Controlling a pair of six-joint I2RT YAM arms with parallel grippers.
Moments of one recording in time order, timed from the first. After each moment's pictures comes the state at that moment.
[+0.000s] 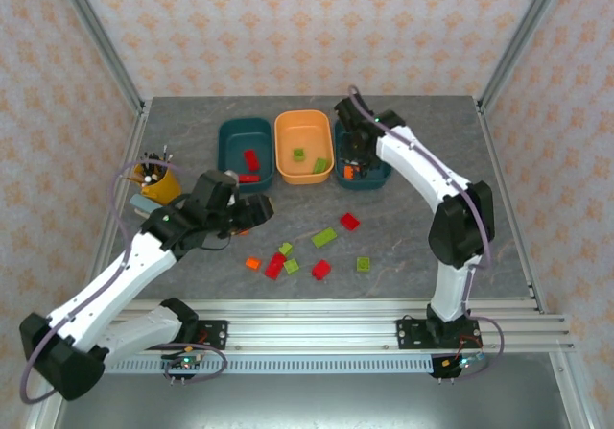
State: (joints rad) left arm -0.55 1.03 0.96 -0.77 0.06 -0.90; right arm 0.47 1.91 1.77 -1.05 0.18 0.70
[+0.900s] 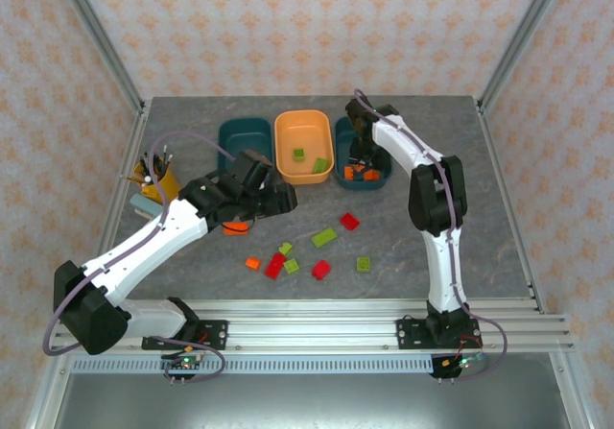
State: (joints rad) left arm -0.62 1.28 1.15 -0.83 0.00 -0.80; right arm 0.36 2.21 1.96 -1.13 0.14 0.66
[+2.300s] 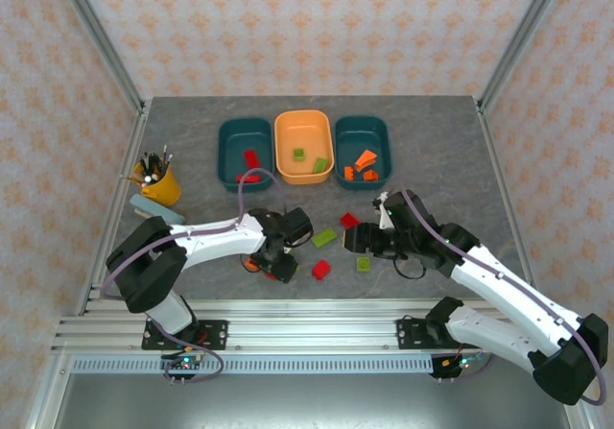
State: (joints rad) left arm -0.85 1.62 0.94 -0.88 -0.02 -0.40; right arm 0.68 0.90 0.76 -0.72 -0.28 0.76
